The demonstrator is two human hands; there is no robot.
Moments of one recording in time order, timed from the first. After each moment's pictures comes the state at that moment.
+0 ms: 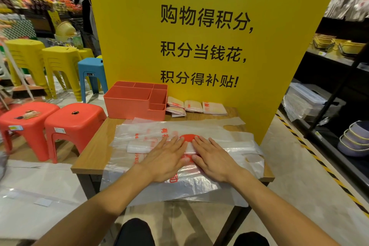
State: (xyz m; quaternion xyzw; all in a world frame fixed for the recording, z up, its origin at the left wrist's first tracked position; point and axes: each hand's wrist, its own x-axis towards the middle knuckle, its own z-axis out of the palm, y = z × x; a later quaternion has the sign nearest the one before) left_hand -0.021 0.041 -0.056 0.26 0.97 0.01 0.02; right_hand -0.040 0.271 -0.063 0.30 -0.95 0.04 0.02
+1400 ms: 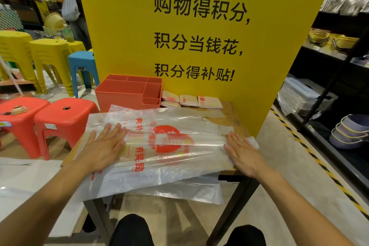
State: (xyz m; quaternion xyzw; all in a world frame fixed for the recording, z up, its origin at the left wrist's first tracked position) left_hand -0.030 -0.109 -0.072 0.04 0.99 0.08 0.05; right_hand -0.047 0.371 -0.078 0.11 -0.99 0.09 -0.03
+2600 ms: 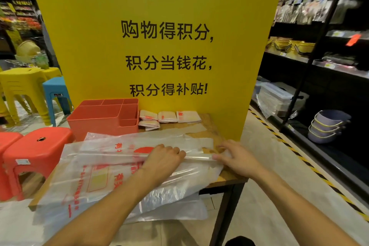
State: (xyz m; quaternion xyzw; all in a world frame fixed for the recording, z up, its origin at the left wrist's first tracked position) left_hand -0.040 0.114 -0.022 0.35 0.91 -0.18 -0.14; right_hand -0.033 0.408 -0.028 0.07 -0.97 0.24 0.01
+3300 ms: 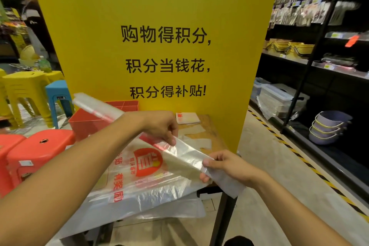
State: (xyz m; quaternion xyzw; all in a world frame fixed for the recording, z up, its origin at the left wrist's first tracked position) left_hand -0.086 0.107 0.112 0.32 0.92 0.11 0.19; right_hand 0.016 0.371 0.006 0.15 -0.77 0.59 -0.20
